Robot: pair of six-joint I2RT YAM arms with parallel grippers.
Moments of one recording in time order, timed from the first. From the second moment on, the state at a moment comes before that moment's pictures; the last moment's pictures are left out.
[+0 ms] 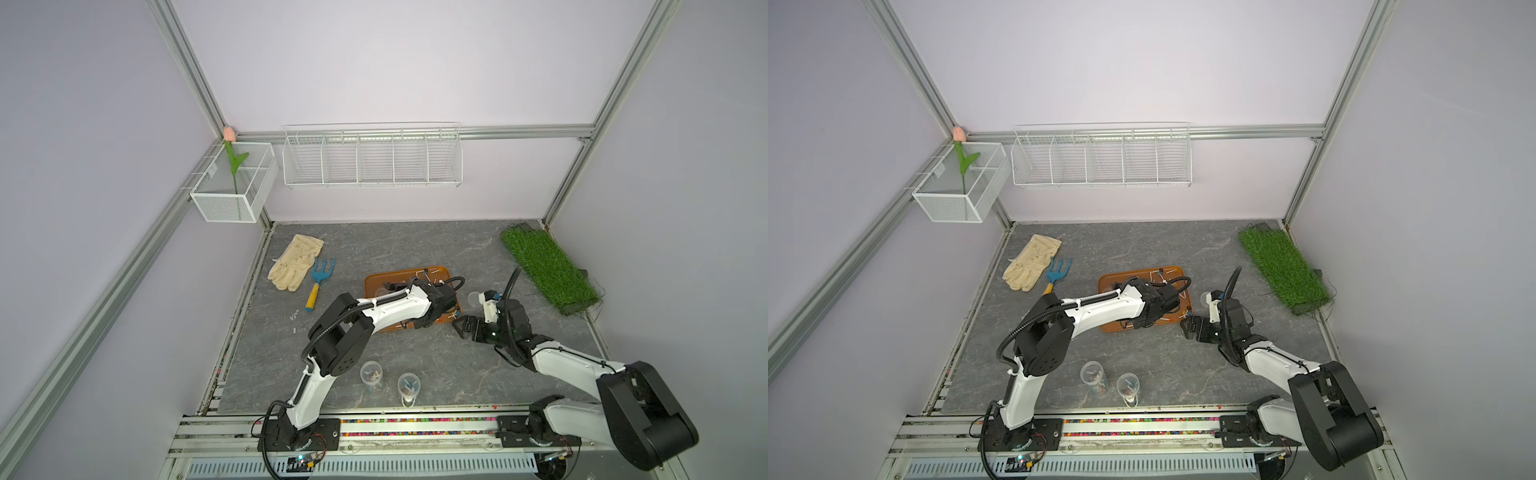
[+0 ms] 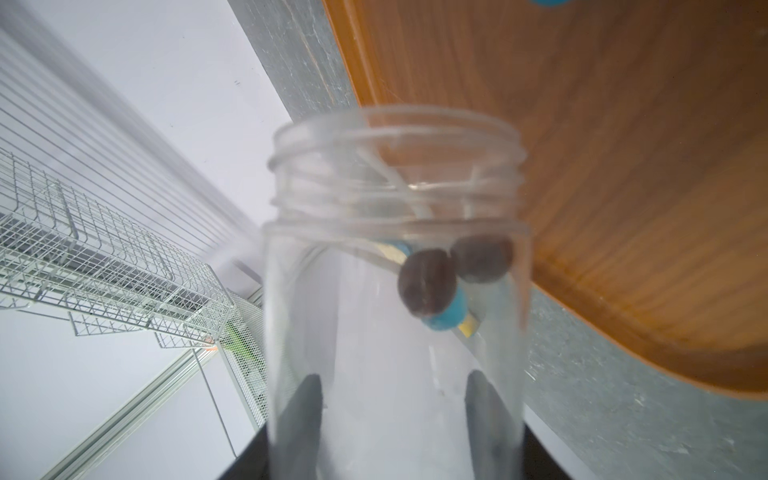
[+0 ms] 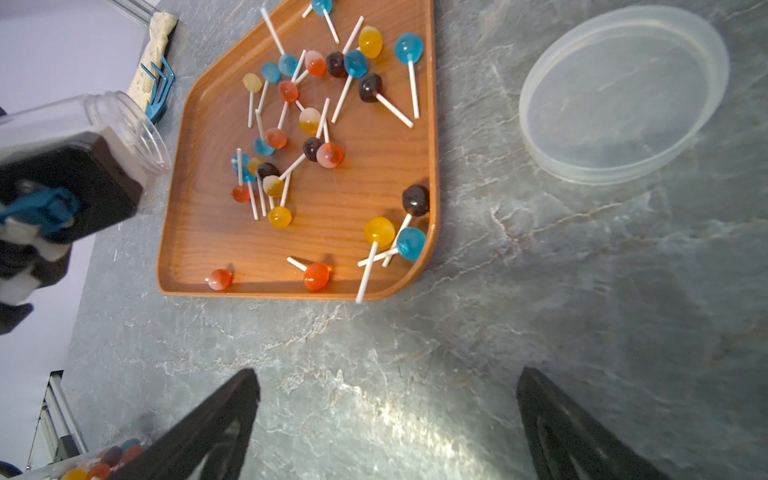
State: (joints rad) left arm -1.01 2.12 1.63 -1.19 -1.07 0.43; right arm 0.36 1.25 0.36 0.15 -0.31 0.53
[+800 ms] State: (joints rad) left arm -1.06 2.08 1.39 -0.95 -1.10 0.58; right arm 0.37 1.24 0.36 0.15 -0.30 0.53
